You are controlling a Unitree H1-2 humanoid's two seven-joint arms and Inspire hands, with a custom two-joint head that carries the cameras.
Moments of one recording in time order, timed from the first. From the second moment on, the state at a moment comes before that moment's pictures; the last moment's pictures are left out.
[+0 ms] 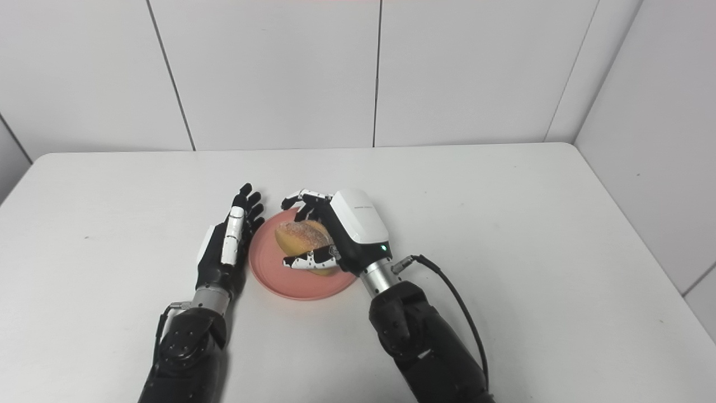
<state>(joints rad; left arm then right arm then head) -0.32 -0.05 -0.03 0.28 -0.04 -0.01 0.00 -0.43 -0.08 0.40 0.24 -0.70 -0.17 -0.17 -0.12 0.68</state>
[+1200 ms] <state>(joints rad) -0.32 -0.06 -0.02 0.27 -0.04 0.01 0.01 -0.45 -0.14 0.43 0.29 -0.70 -0.26 -0.16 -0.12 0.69</state>
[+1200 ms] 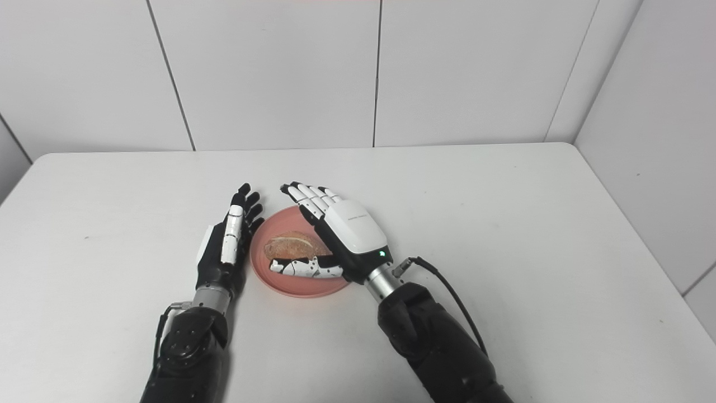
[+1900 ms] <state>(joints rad) -0.31 -0.05 -0.01 0.25 0.00 0.02 0.02 -0.28 -0.05 0.17 0.10 -0.29 -0.14 -0.05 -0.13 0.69</state>
